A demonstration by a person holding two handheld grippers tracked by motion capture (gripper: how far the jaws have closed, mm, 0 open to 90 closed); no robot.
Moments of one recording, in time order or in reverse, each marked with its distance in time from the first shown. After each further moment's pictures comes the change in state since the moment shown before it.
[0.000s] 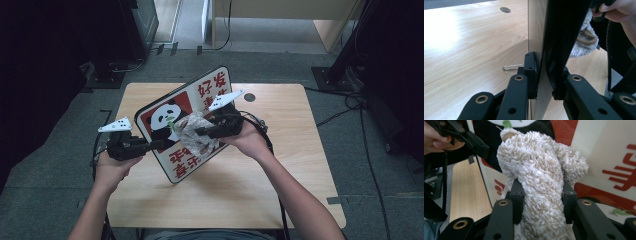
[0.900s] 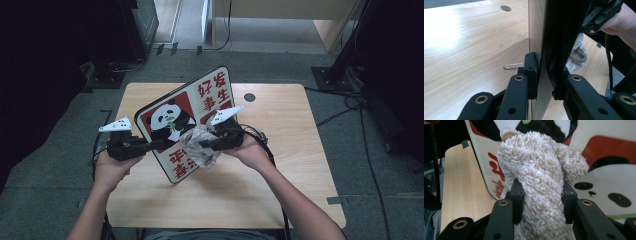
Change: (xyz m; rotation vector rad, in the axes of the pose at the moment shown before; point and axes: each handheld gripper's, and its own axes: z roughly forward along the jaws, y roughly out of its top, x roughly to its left) left arm 0.000 0.001 0.000 0.016 0.008 0.008; right arm 0.002 -0.040 0.018 0.052 -0.010 0.013
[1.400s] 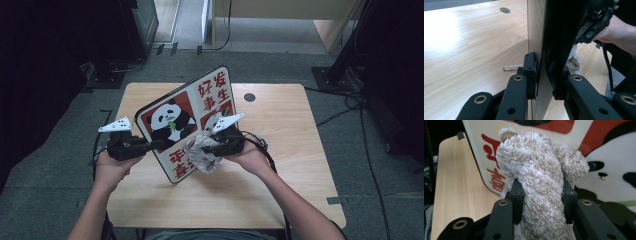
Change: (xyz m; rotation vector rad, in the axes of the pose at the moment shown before) left arm 0.001 -0.001 0.000 -0.014 -0.009 0.006; right arm -0.002 -0.024 0.012 0.008 -0.004 0.000
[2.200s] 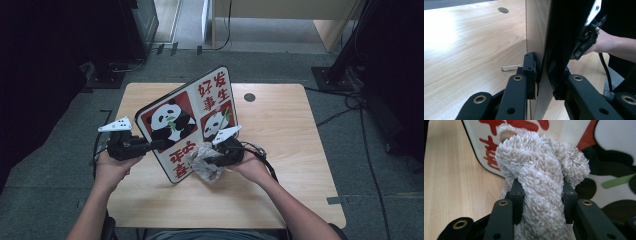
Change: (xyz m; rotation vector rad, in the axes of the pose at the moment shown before) left arm 0.001 0.000 0.000 -0.002 -0.013 -0.006; right arm 0.001 -0.035 0.023 0.074 0.011 -0.001
